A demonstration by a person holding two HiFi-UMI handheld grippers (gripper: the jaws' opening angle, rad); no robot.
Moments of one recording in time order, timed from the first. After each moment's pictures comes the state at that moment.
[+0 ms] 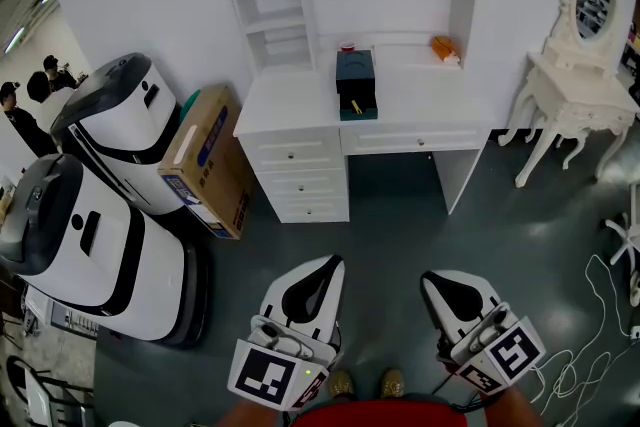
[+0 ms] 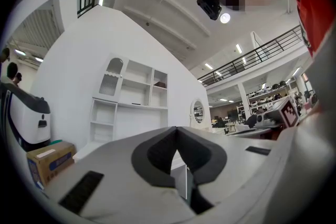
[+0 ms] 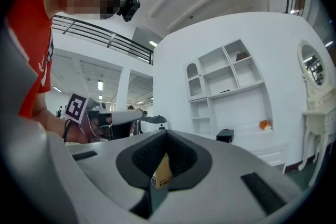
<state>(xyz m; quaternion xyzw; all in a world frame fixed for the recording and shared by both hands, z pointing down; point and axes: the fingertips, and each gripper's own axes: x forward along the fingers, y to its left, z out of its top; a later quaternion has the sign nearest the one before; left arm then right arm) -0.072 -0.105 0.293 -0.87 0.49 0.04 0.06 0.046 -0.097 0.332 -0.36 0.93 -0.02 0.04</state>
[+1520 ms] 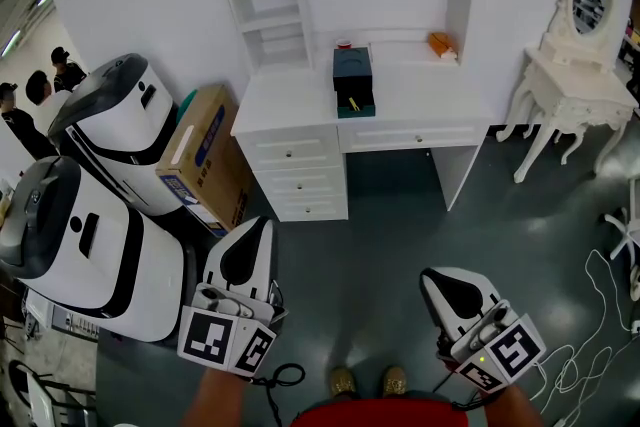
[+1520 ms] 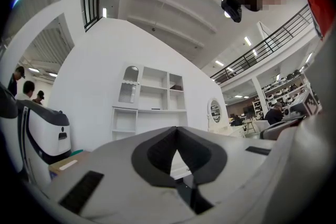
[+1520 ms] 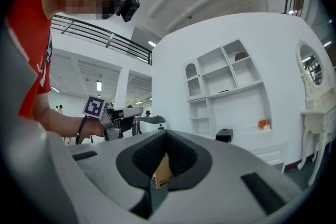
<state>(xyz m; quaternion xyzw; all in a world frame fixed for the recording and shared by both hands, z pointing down) -0.162 -0.141 0.270 -0.82 0.56 0.04 0.08 0.044 -0.098 0.333 -0.37 0.93 -0.02 0.04</state>
